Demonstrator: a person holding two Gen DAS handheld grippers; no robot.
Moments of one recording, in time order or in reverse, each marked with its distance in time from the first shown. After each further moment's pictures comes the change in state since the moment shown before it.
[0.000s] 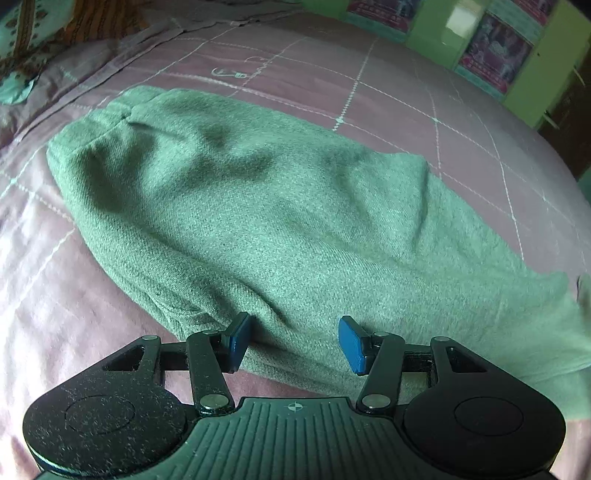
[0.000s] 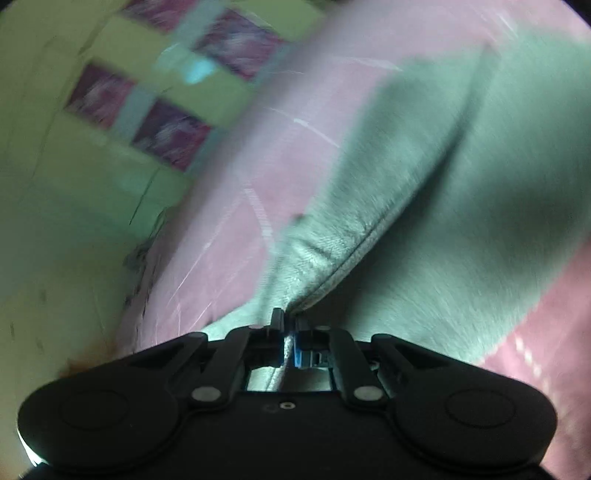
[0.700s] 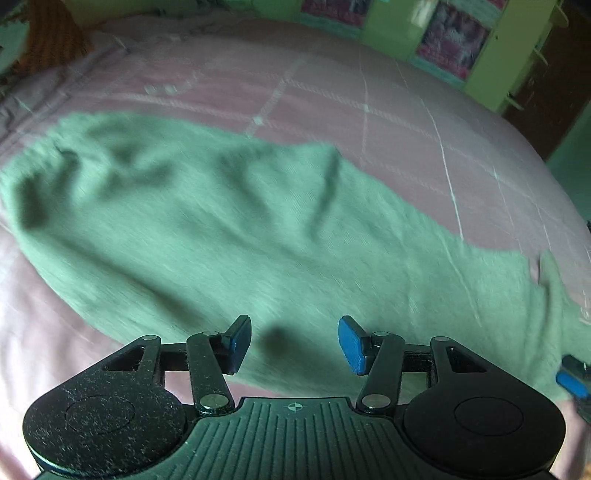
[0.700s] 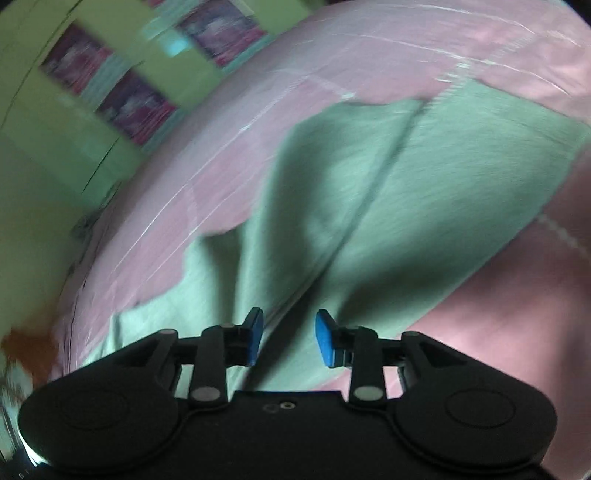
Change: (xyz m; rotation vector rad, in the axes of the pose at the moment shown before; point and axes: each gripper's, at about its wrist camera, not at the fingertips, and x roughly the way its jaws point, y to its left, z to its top) left arm -0.011 -0.071 -0.012 0.072 0.013 -0.078; right arm -0.037 -0.055 0.032 -0.038 0.051 -0.212
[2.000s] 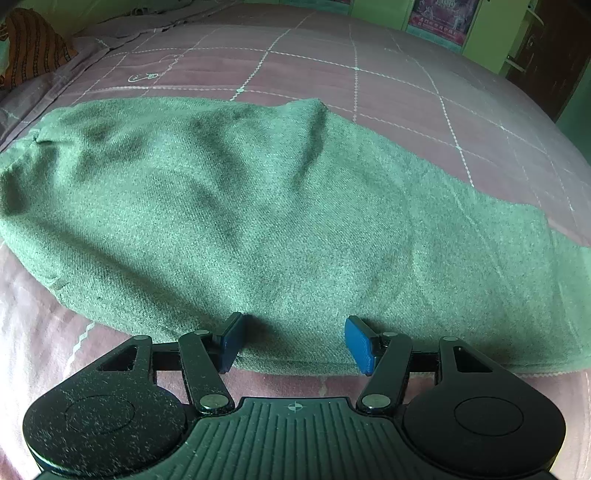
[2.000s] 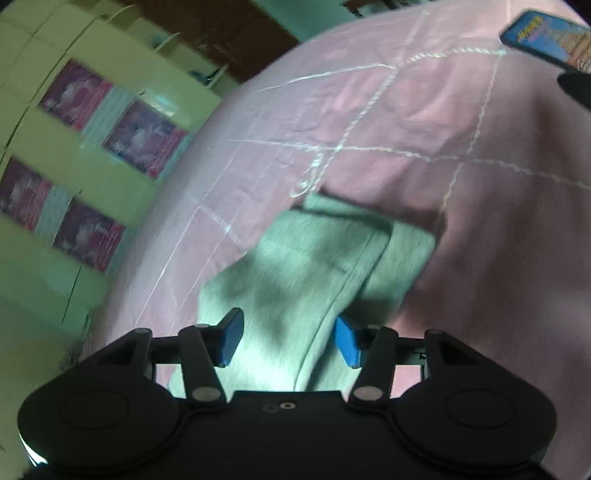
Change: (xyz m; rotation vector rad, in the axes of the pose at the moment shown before) left arm 0.023 -0.022 -0.020 0.097 0.028 0.080; right arm -0.010 -0.108 0.066 0.284 -0.246 -0.034
